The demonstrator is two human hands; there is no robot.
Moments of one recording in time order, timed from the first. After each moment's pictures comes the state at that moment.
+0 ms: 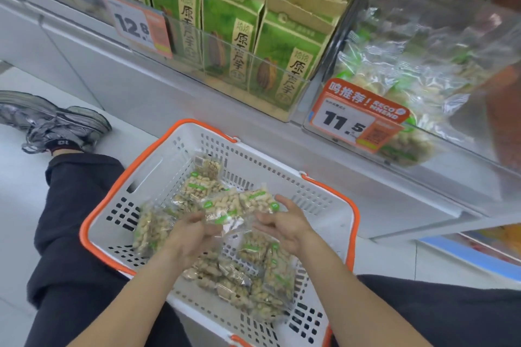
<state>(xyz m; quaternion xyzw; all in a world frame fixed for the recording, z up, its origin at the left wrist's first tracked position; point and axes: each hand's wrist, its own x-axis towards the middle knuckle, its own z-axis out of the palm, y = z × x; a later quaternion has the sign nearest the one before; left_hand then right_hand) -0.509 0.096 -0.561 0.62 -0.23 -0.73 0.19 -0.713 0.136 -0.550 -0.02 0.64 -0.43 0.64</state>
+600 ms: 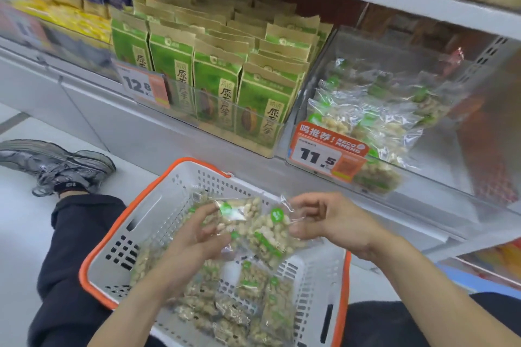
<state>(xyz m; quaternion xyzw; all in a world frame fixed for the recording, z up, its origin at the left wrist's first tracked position) -0.521 0.103 -0.454 0.46 -0.47 -0.72 0.23 -0.783 0.153 -0.391 -0.41 0.64 -0.30 0.57</state>
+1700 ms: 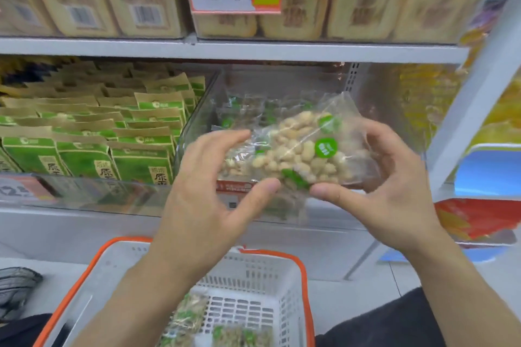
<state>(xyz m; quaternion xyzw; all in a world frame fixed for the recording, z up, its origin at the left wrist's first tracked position) -0.685 0.088 -0.295 0.22 -0.86 -0.24 0.39 -0.868 0.222 -0.284 -0.49 0.61 -0.62 0.09</state>
